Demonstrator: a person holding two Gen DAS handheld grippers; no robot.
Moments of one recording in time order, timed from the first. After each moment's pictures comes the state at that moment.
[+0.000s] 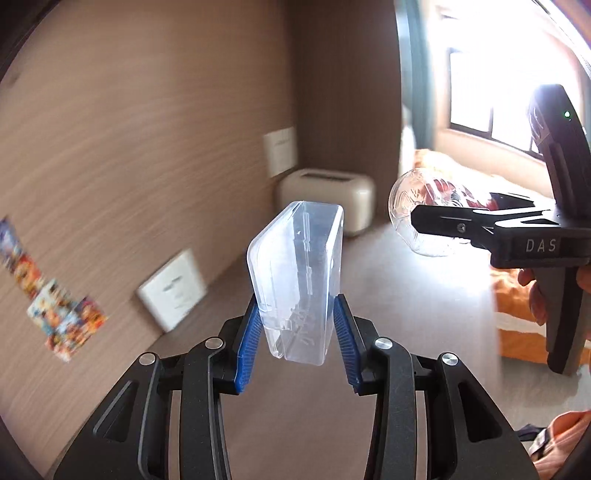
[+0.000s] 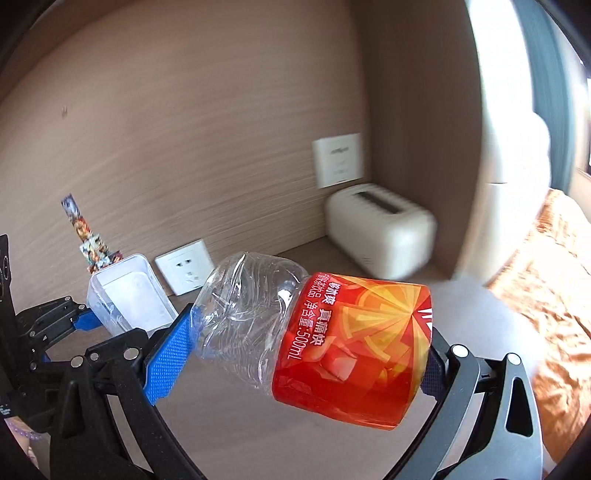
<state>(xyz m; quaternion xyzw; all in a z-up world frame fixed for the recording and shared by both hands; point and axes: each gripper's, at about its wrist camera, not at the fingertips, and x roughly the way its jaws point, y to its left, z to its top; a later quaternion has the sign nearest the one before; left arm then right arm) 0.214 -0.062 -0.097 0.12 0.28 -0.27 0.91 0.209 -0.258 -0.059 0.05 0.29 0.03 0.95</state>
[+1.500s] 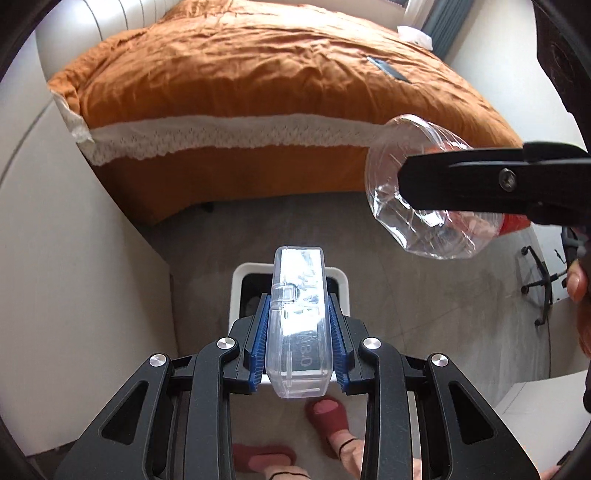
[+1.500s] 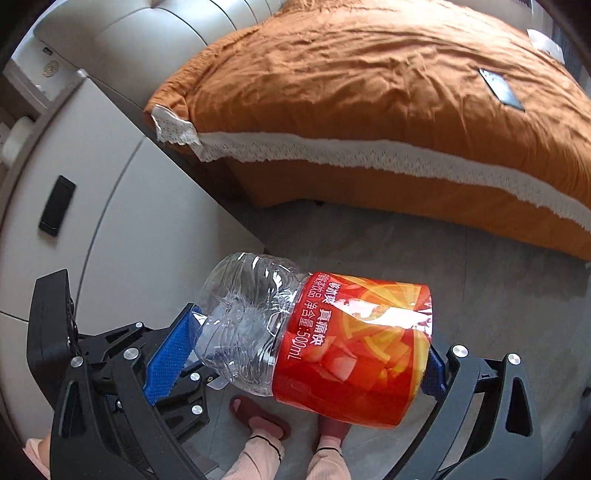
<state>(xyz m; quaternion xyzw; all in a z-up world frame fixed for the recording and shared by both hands) 0.017 -0.463 -0.475 0.26 0.48 -0.54 0.64 -0.065 -0.573 -0.406 0.32 0.47 -0.26 0.78</state>
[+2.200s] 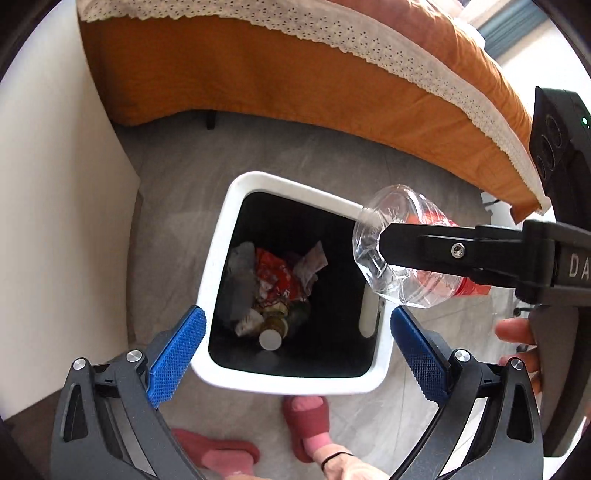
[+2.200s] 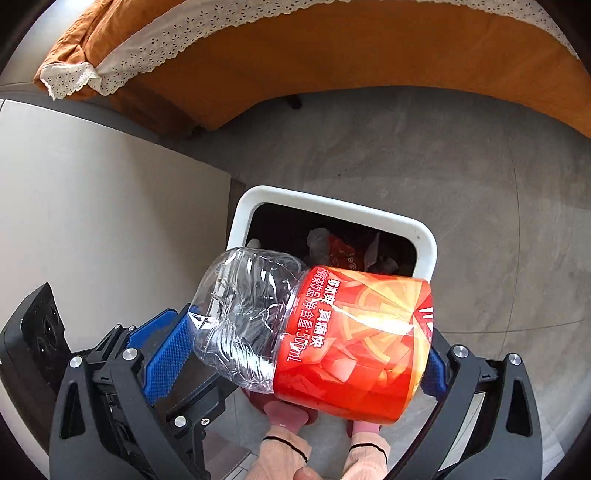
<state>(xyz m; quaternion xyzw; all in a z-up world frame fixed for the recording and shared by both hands) 0.040 -0.467 -0.646 0.21 0.59 -0.49 0.61 -0.050 -0.603 -0.596 0.42 0.52 -0.23 0.70</state>
